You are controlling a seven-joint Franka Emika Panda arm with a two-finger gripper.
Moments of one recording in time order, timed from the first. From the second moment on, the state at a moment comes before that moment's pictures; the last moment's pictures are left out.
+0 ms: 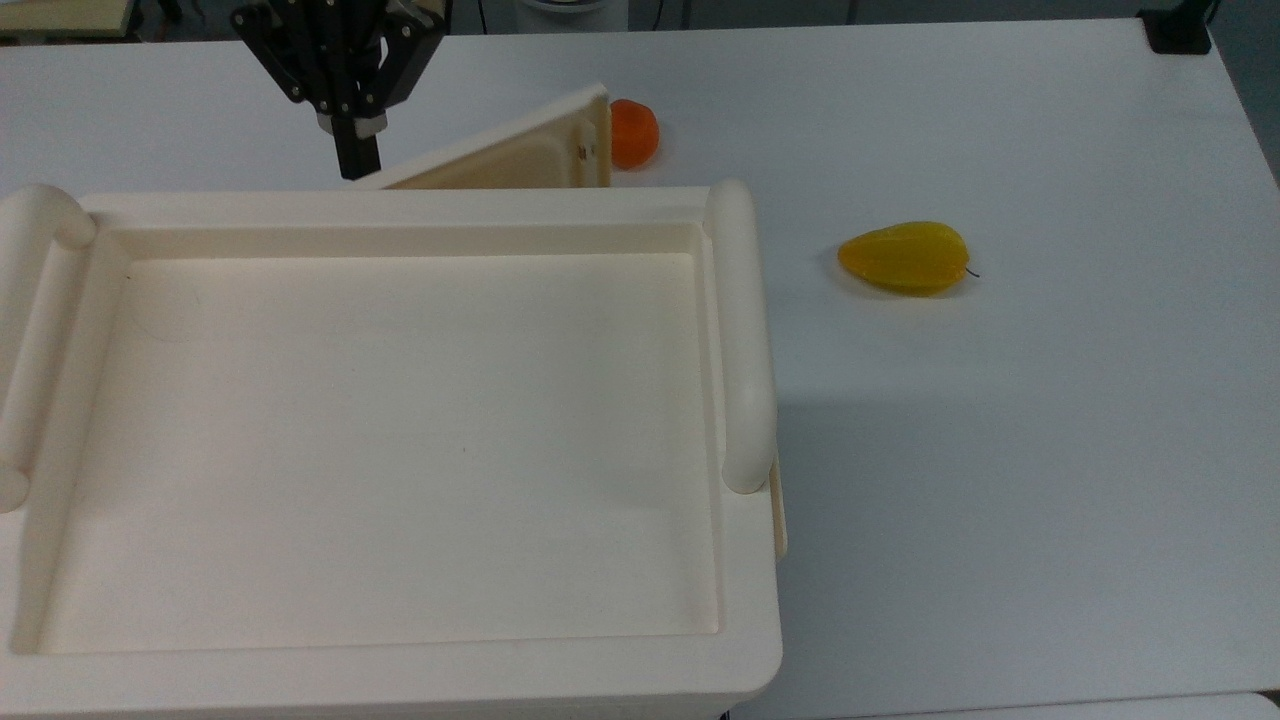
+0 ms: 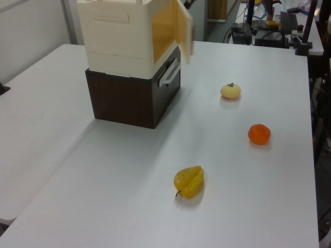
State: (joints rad) arm 0.03 0.20 -0.08 -1.39 0.12 2.22 0.24
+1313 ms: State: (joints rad) arm 0.09 0.17 -0.08 -1.47 0.04 2.03 0.17
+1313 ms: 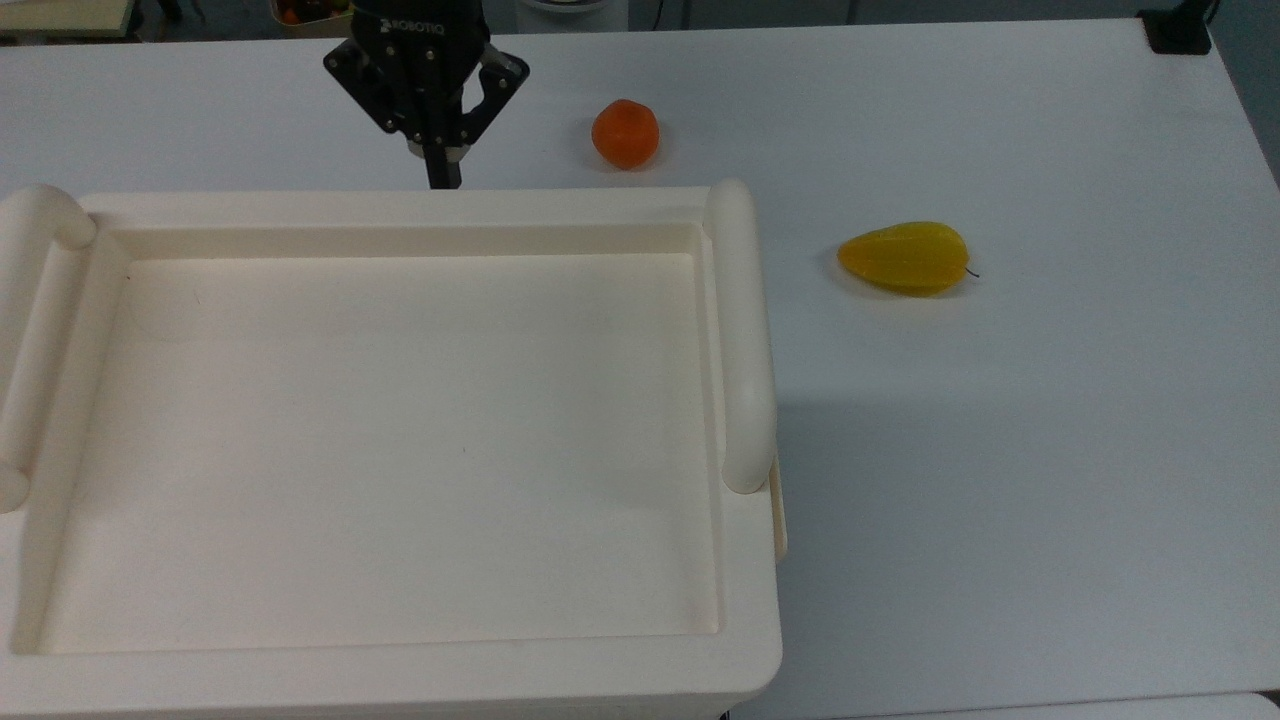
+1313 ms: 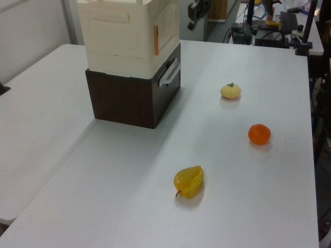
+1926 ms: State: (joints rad) arm 0.11 0.08 -0.08 -1.53 -0.02 1.65 -0.09
